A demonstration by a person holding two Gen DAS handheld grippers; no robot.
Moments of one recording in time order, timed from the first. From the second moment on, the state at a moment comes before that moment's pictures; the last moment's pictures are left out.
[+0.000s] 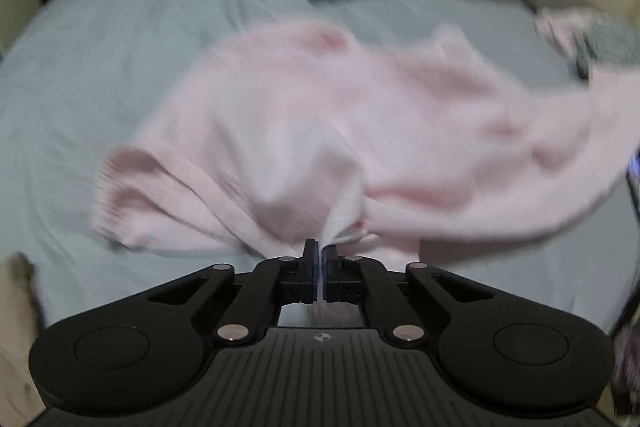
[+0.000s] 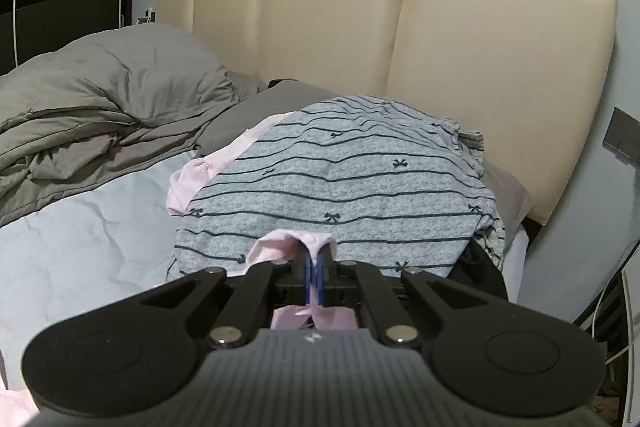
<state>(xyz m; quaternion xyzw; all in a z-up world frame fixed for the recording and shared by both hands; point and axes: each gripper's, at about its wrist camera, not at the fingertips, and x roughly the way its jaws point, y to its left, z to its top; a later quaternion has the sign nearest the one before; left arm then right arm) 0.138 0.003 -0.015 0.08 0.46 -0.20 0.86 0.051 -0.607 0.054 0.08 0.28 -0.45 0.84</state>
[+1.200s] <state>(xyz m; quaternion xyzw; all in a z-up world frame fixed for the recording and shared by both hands) -0.041 0.124 0.024 0.12 0.52 -0.25 0.81 -0.024 -0.616 0.019 0.08 0.38 -0.48 0.79</state>
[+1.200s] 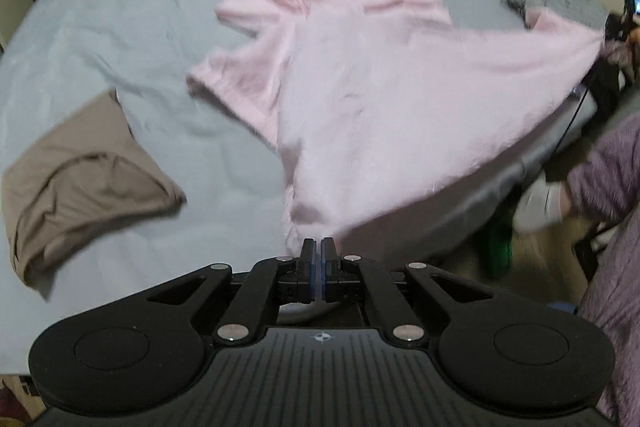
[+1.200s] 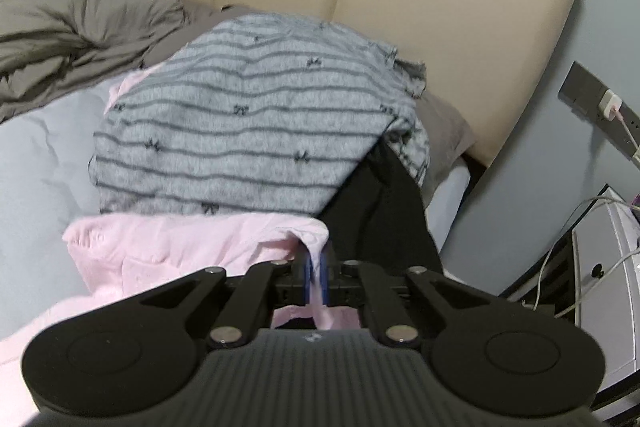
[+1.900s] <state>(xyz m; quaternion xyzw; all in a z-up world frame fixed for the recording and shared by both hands) 0.123 0.158 -0.012 -0.11 0.49 -0.10 0.86 0.072 -0.528 0.044 0.09 0.32 -0.34 0.88</state>
